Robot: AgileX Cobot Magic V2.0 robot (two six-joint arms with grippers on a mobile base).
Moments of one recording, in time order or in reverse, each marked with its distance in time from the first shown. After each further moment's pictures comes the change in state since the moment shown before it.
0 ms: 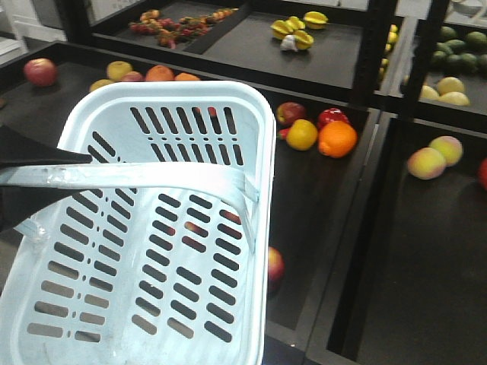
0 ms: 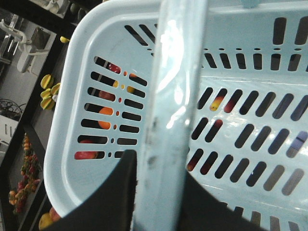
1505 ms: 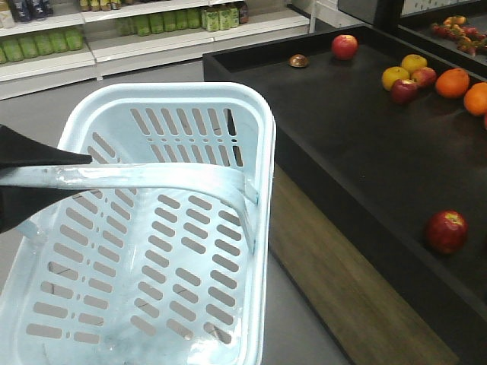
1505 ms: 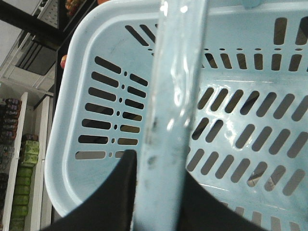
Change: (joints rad) left arm 0.000 0.000 0.001 0.000 0.000 0.000; right arm 0.000 0.000 0.000 0.000 0.000 0.000
